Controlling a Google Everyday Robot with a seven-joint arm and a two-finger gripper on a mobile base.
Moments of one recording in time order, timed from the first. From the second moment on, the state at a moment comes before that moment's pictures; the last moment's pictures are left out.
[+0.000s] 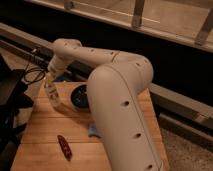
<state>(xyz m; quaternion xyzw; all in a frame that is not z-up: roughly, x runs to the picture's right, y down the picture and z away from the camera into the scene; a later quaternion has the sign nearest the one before) -0.299 -0.055 0.805 -0.34 -0.23 0.27 0.87</state>
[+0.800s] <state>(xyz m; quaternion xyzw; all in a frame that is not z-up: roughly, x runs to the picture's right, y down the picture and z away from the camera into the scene) -0.300 -0.050 0.806 -0.33 -0.22 0.27 0.88</state>
